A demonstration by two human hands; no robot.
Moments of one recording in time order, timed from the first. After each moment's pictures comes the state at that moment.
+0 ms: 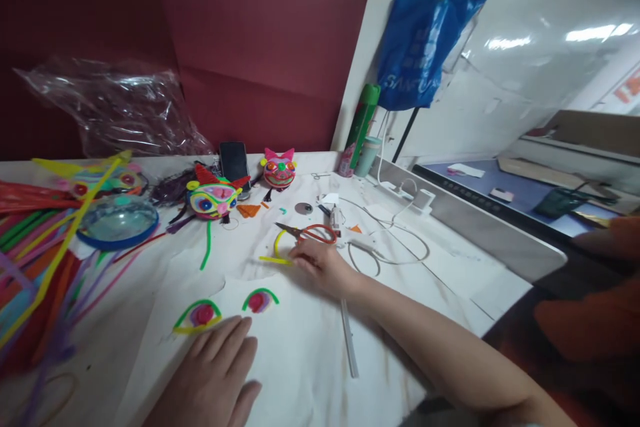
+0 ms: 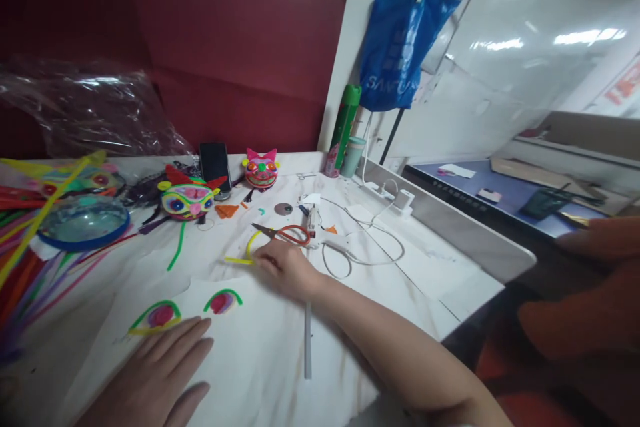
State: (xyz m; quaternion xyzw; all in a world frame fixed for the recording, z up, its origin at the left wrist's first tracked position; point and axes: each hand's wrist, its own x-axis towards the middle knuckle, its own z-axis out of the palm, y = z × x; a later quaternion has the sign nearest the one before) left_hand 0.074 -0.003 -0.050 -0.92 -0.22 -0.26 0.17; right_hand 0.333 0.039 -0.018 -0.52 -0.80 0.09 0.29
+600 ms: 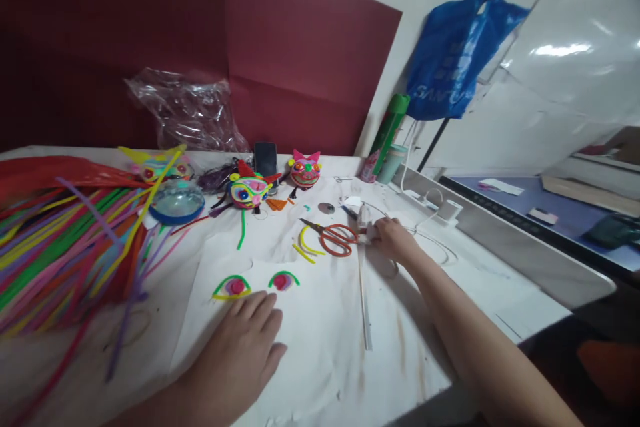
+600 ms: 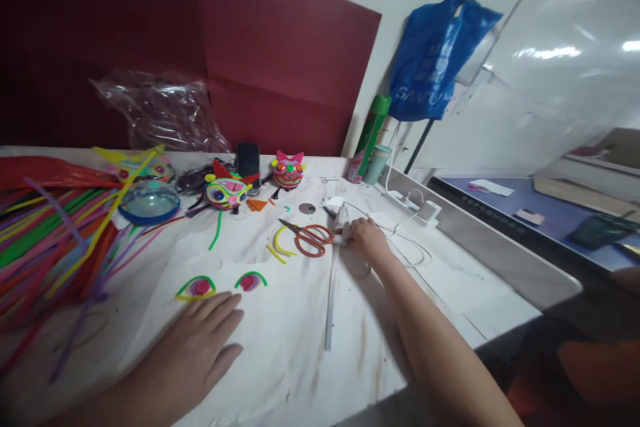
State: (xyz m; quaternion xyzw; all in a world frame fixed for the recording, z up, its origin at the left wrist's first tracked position) left_hand 0.078 -0.019 -0.039 -0.92 -0.35 -0.15 0.04; right_hand 0.431 0.042 -0.012 -0.75 -0.65 -0.09 0.09
